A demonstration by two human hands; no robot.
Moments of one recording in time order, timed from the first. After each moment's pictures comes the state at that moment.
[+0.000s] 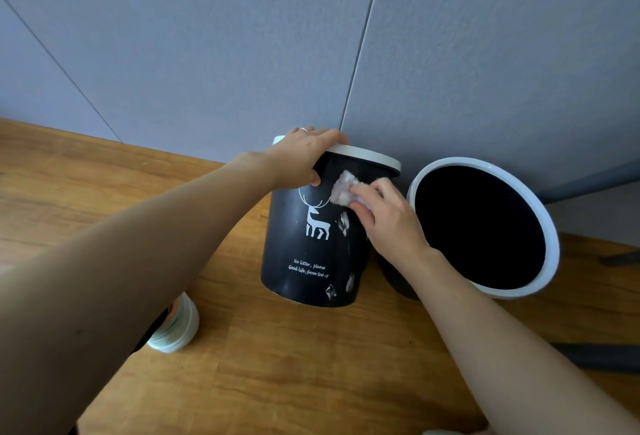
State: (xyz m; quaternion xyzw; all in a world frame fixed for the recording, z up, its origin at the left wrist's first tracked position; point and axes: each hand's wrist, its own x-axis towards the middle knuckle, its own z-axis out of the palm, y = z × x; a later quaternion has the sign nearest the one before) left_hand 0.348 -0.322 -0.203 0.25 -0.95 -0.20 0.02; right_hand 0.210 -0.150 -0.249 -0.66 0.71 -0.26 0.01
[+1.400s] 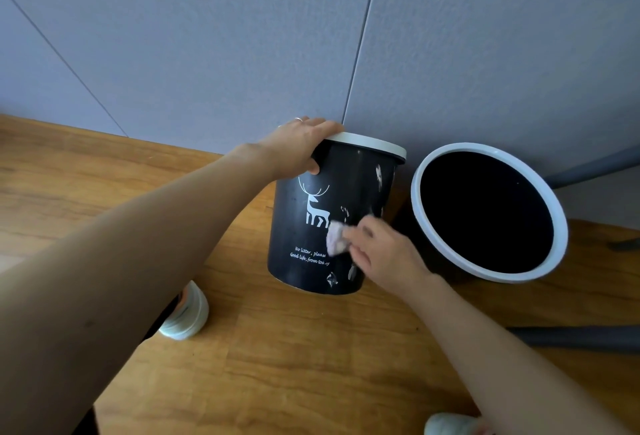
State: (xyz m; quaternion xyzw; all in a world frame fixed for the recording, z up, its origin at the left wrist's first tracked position) left_hand 0.359 -0.326 -0.213 0.26 -0.95 -0.18 0.03; right_hand 0.233 -0.100 -0.280 -0.73 0.66 -0.18 0.05
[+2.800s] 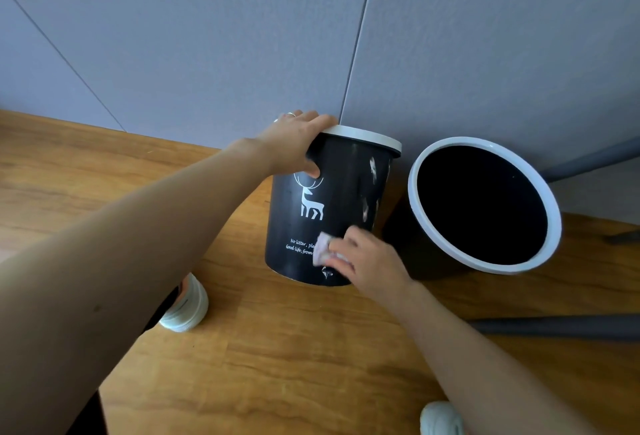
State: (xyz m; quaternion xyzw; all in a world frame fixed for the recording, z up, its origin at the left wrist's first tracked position) left_hand 0.362 -0.323 -0.212 0.27 -0.95 -0.16 0.02; right_hand 0.258 -0.088 -0.295 -0.72 0.66 -0.18 0.06
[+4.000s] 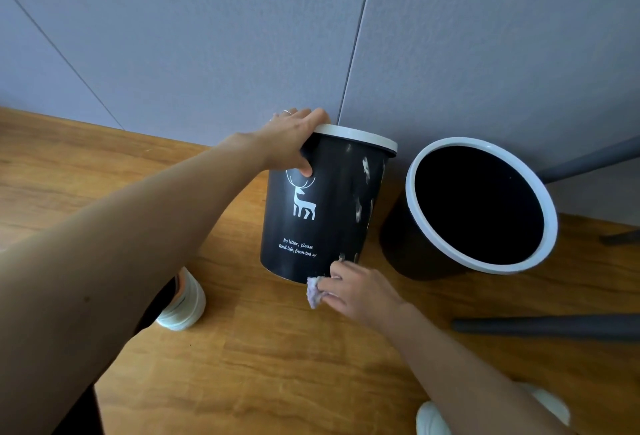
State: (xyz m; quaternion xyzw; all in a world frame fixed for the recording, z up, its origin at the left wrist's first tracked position) left_hand 0.365 -0.326 -0.206 0.28 -0.94 -0.18 0.00; right_hand 0.274 -0.063 -0.307 -0.77 0.62 -0.09 0.14
